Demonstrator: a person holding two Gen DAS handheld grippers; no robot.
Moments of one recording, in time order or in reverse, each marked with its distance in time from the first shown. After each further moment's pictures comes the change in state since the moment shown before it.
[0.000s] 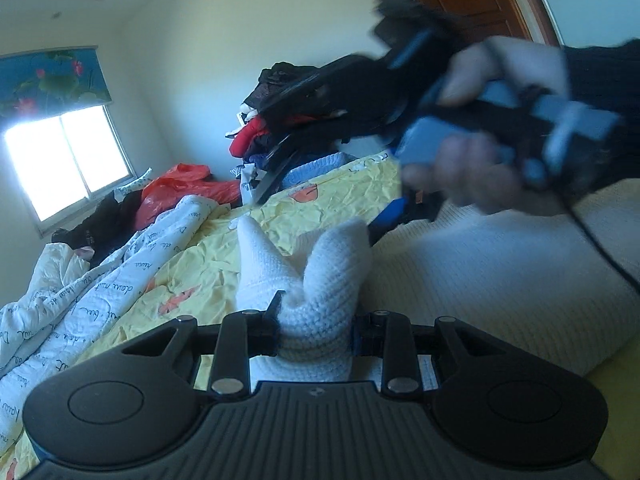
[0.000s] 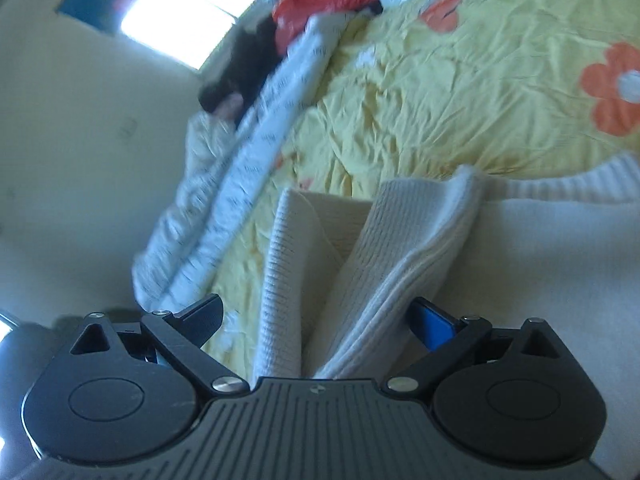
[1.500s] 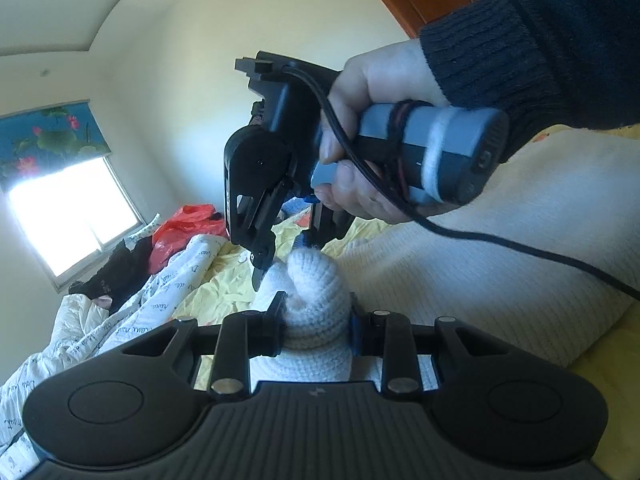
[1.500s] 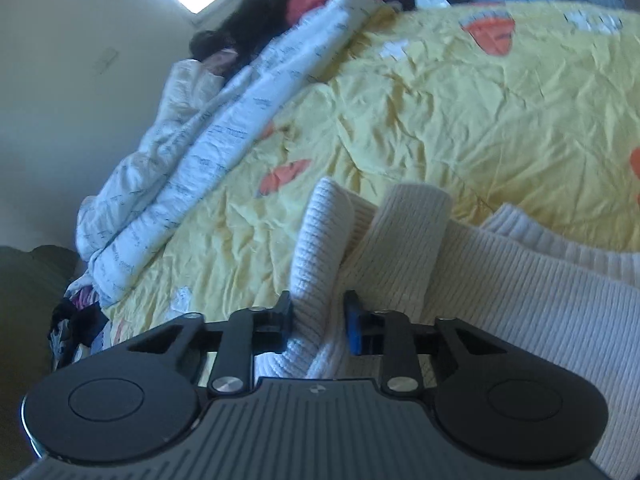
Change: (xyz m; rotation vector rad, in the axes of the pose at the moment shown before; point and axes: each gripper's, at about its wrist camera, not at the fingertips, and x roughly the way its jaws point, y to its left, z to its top) left arm -0.017 -0.023 -0.010 0.149 -0.088 0.044; right arm 0.038 0.045 0.004 -0.234 0.051 -0.165
